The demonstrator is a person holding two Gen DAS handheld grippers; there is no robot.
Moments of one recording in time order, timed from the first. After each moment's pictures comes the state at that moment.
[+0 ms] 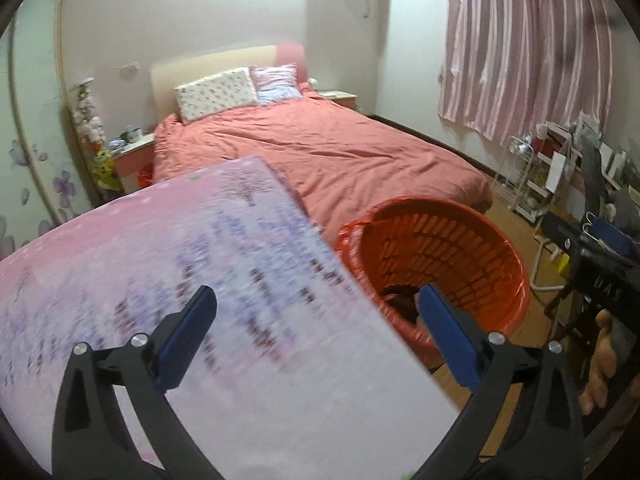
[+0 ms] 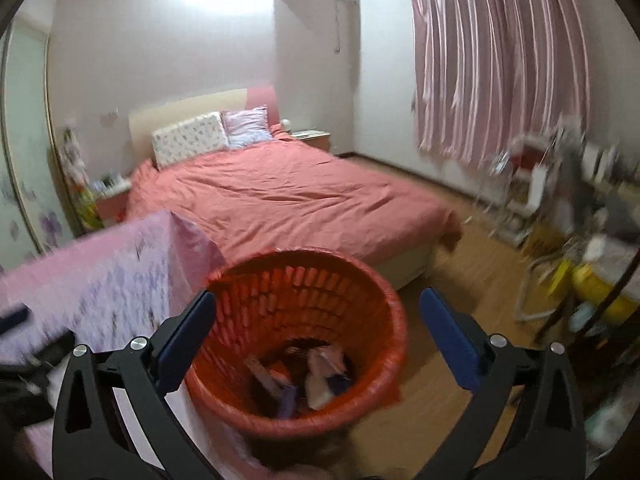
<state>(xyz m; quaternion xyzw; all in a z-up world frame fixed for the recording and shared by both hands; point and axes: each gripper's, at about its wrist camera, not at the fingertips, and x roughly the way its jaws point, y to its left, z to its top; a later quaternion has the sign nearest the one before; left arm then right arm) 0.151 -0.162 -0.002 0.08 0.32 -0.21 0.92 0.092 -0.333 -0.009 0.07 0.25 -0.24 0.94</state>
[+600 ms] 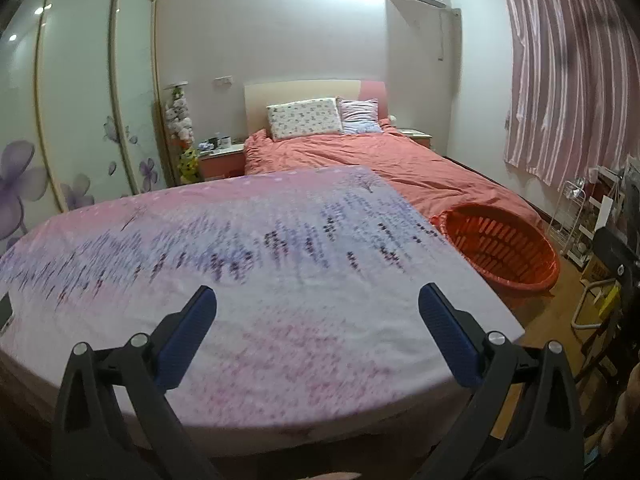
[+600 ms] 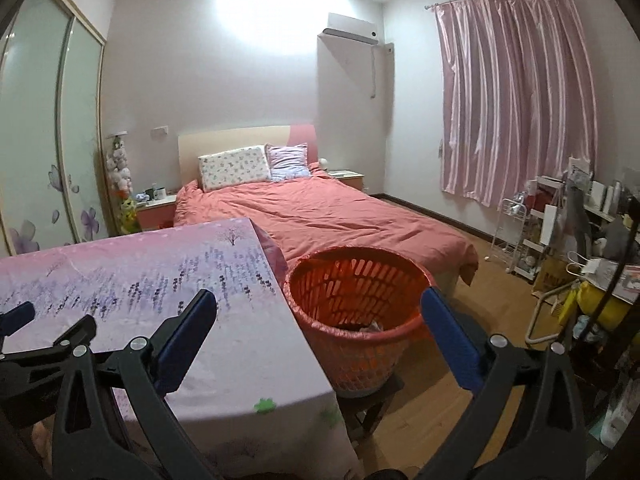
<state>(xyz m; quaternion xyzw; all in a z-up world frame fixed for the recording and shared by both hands) 0.016 -0.015 -0.002 0.04 0.26 -0.08 0.96 -0.002 -0.214 0.005 0.05 0.17 -0.18 0.97</state>
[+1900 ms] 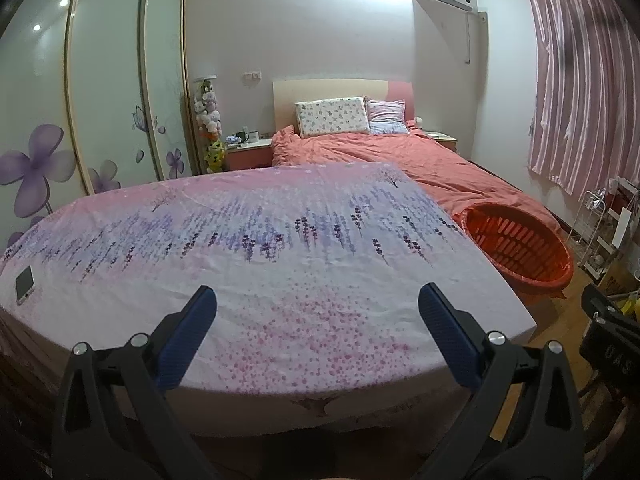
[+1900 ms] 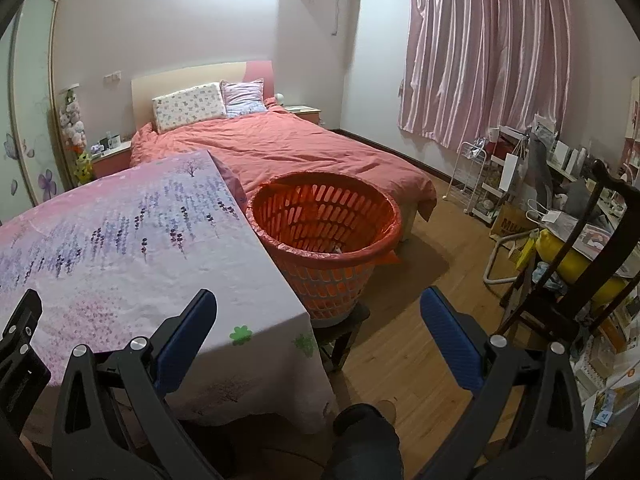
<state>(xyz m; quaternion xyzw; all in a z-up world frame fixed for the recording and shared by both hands) -0.009 -0.008 -0.005 0.03 0.26 -0.03 0.96 0.000 -0.200 -0.025 0.06 0.29 -0.26 0.92</state>
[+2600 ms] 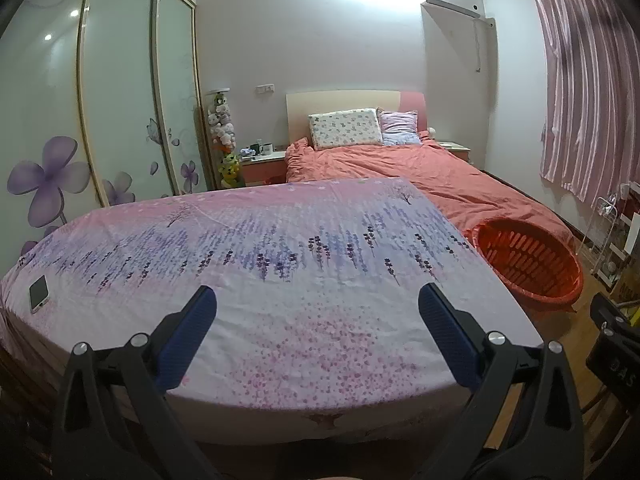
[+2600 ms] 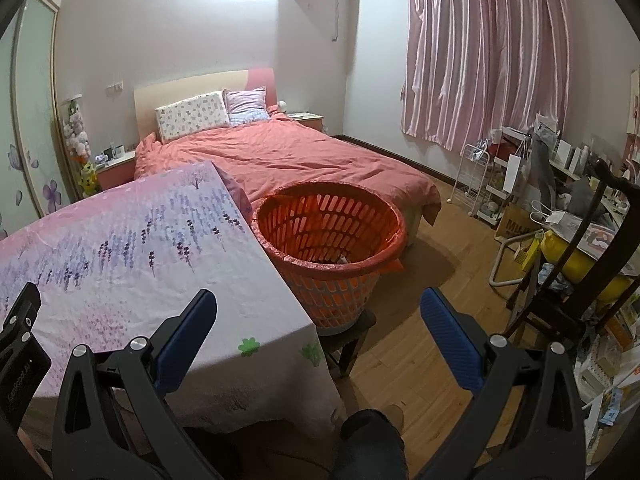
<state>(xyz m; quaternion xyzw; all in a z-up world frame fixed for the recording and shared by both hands) -0.005 -0.009 0.011 0.04 0.24 0.00 0.97 0.000 -0.202 -0.016 0.07 0.28 -0.25 0.92</state>
